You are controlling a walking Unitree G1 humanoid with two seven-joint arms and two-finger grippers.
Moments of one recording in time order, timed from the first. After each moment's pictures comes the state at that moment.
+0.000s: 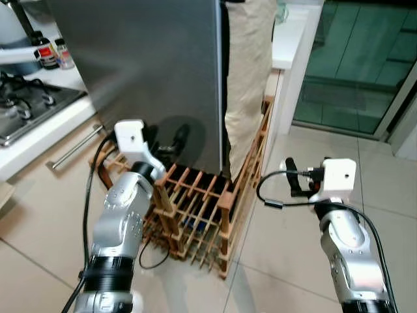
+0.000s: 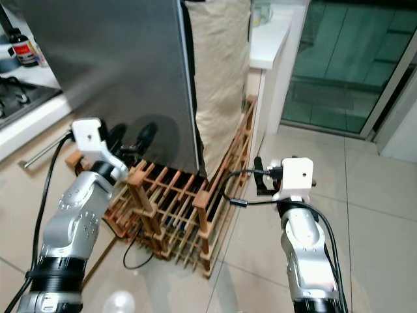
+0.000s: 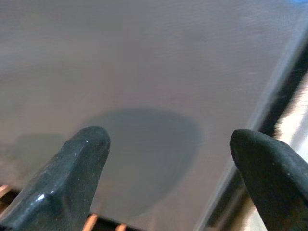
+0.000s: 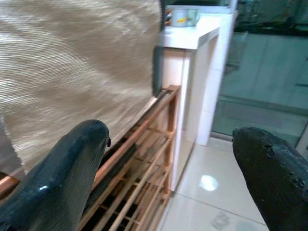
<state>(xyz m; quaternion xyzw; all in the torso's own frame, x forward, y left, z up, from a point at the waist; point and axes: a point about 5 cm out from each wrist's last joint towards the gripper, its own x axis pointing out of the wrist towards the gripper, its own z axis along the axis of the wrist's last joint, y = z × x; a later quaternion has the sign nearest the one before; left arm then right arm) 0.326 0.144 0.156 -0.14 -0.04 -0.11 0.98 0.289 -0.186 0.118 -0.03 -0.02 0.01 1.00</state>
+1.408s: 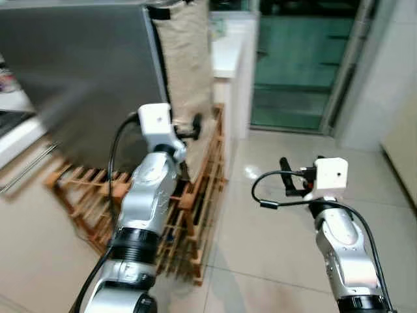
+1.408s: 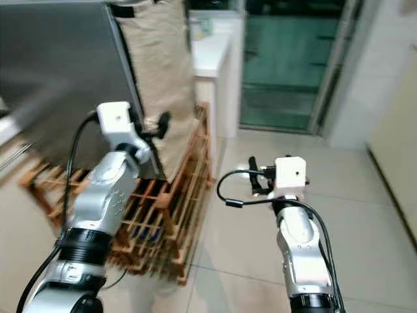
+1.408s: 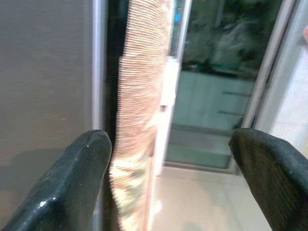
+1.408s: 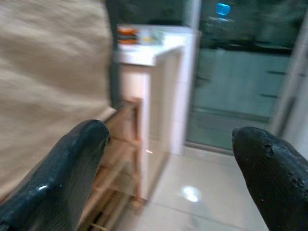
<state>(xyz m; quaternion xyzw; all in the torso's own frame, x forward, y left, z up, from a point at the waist) 0.360 0.098 0.189 -0.11 -0.04 -0.10 0.99 0.297 -0.177 0.121 -0.04 -0.03 0.03 1.00</state>
